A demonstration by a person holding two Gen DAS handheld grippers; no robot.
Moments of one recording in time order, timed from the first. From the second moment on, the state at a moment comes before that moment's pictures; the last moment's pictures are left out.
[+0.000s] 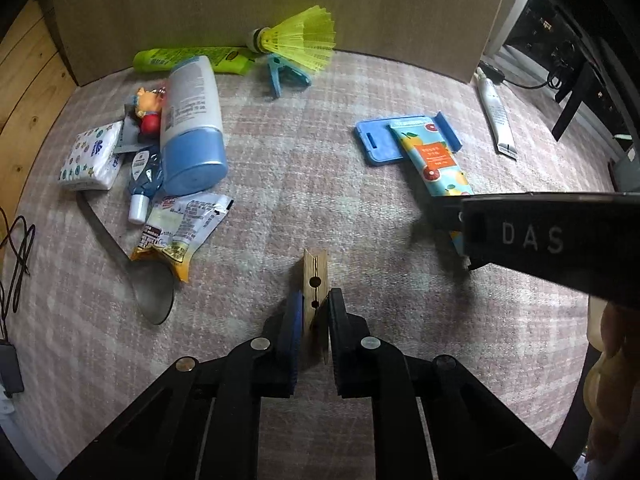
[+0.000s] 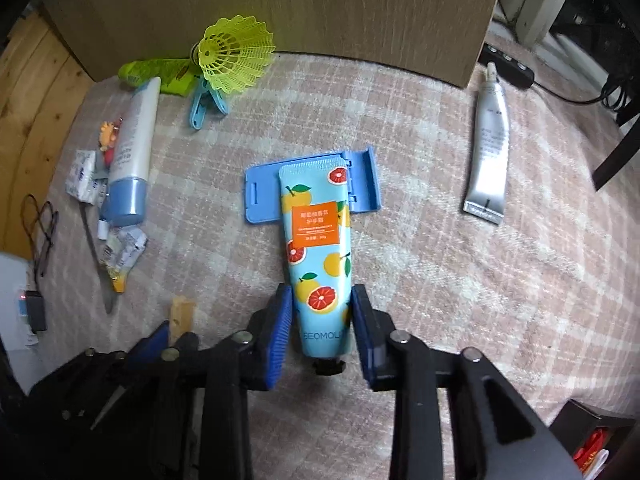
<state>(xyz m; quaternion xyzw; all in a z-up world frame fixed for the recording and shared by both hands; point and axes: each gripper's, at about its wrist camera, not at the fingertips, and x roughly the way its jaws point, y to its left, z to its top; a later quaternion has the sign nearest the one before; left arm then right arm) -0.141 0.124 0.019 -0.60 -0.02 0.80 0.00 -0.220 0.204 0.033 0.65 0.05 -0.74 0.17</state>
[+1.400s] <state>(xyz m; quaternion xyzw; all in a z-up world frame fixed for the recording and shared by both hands) -0.015 0.355 0.129 -0.54 0.11 0.76 0.34 -0.008 0.538 0.134 0.59 -0.14 -0.79 -0.01</state>
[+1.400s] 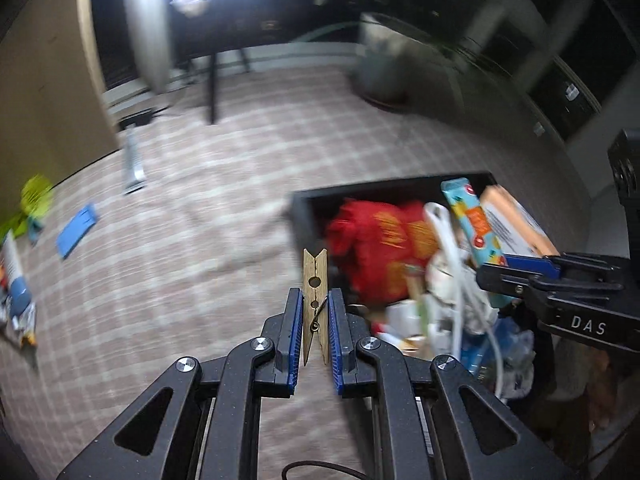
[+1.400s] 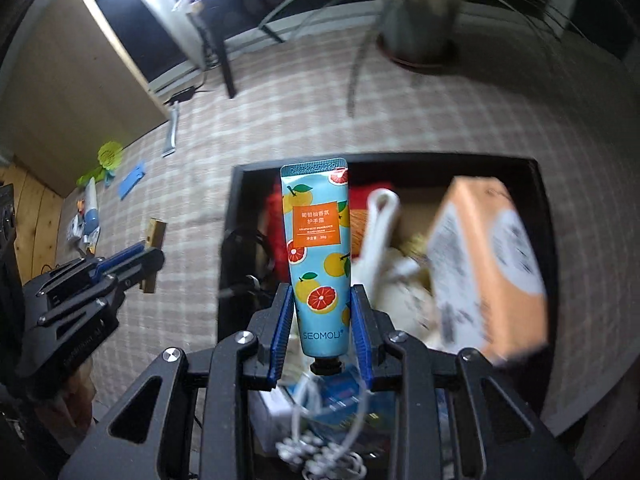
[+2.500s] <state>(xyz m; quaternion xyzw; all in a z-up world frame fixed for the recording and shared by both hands) 0.001 0.373 0.140 -0.52 0.16 0.76 0.37 -0.009 0.530 0.159 0.58 -0.13 -0.81 -0.01</state>
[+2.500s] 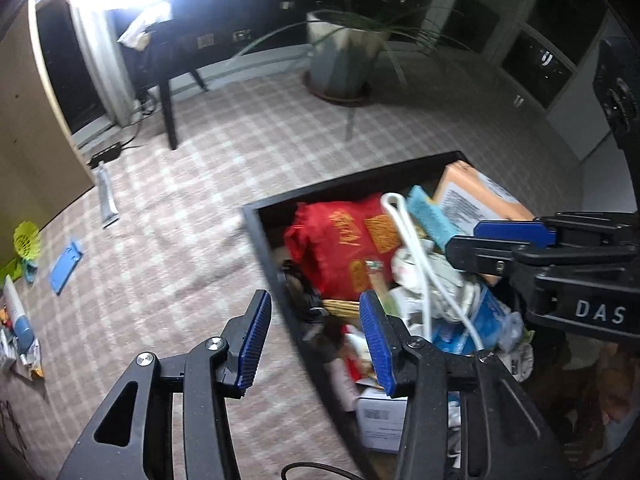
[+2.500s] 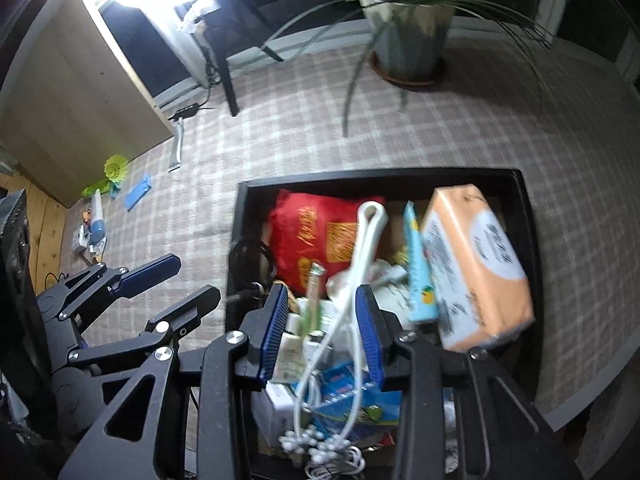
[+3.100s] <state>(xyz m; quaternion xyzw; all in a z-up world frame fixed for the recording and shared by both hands) -0.126 0.264 0.109 -0.54 0.13 0.79 0.26 -0.119 0.419 0.161 0.58 -0.09 -0.80 0.07</state>
